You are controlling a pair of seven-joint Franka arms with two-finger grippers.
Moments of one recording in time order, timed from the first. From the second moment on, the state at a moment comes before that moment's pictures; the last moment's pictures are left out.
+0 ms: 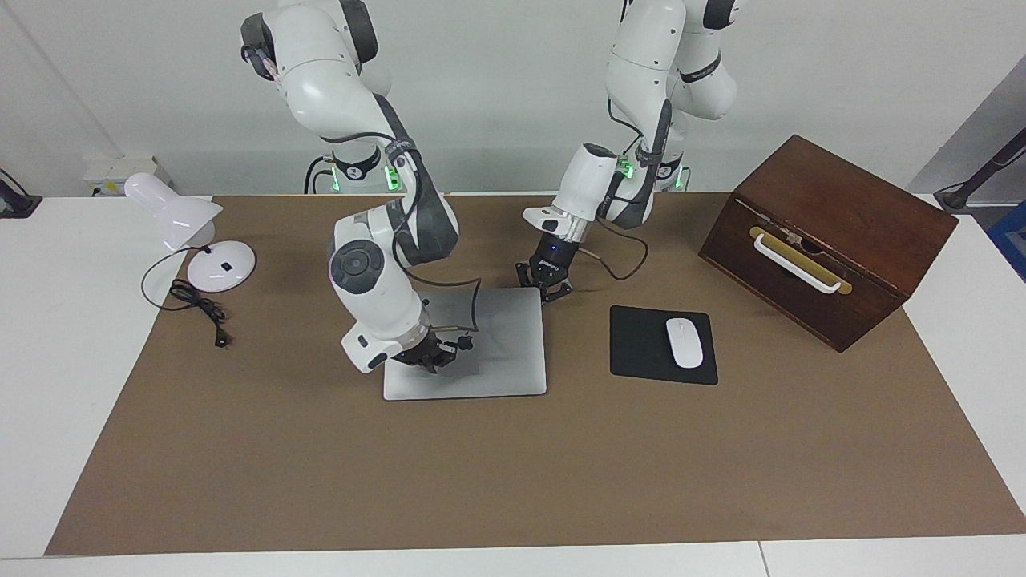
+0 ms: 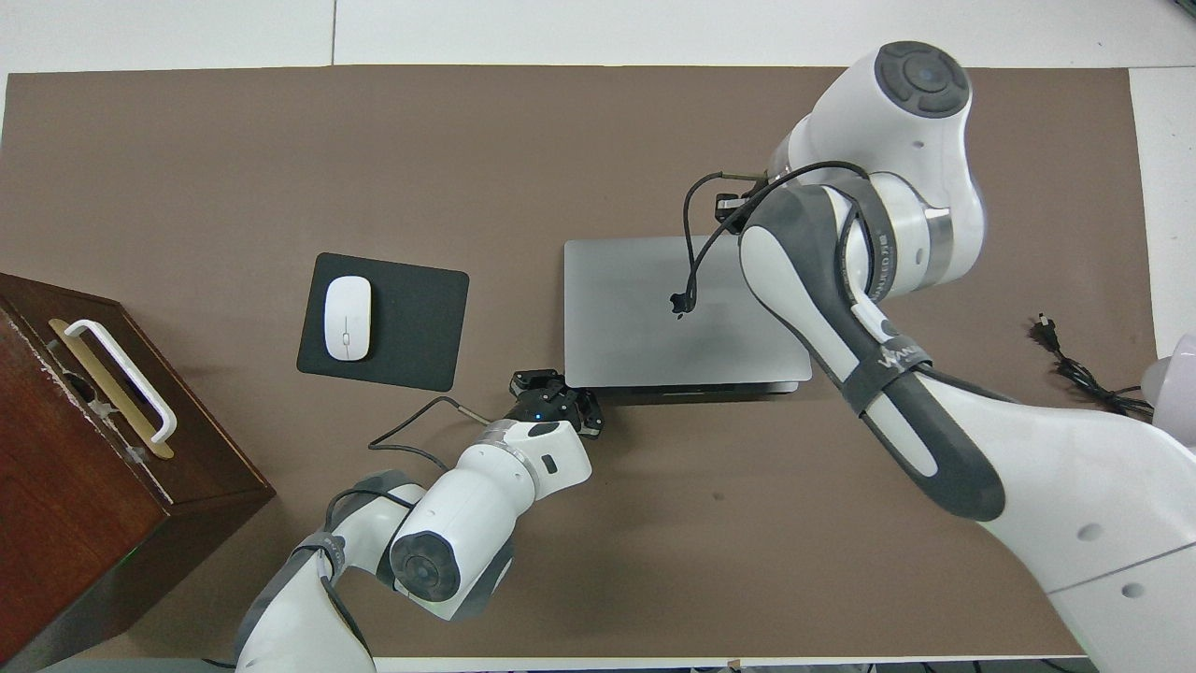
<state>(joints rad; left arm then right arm) -0.75 0.28 -0.02 -2.48 -0.16 3.49 -0.02 0.20 0.49 0.08 -1.45 0.10 1.95 0.37</state>
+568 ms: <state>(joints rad) -0.75 0.28 -0.02 -2.48 -0.16 3.49 -0.07 0.03 0.32 0.07 -1.43 0.05 1.87 0.10</state>
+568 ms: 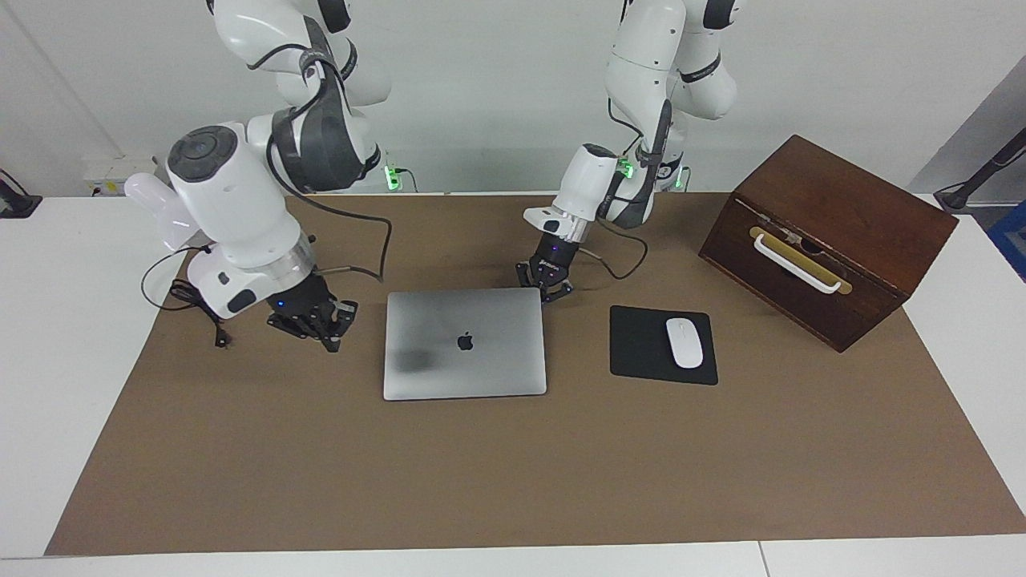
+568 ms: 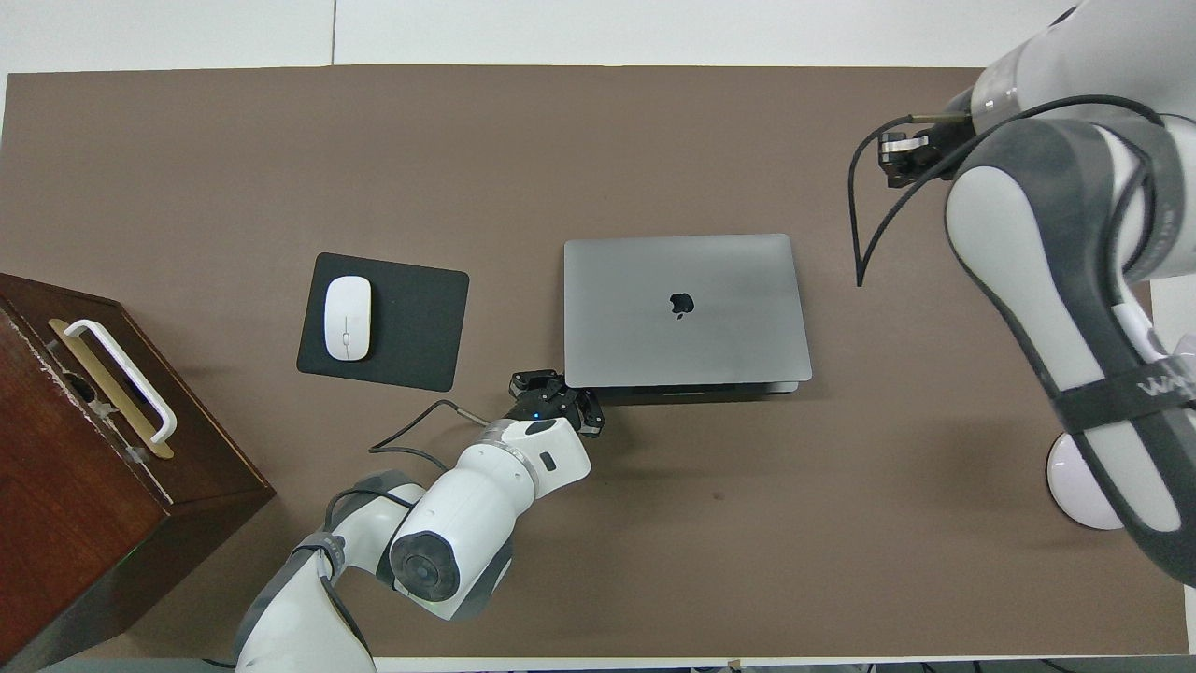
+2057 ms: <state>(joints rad) -0.66 -0.08 -0.01 -2.46 -0.16 2.67 -0.10 -0.09 -0.06 0.09 -1.62 0.05 1.63 0.02</state>
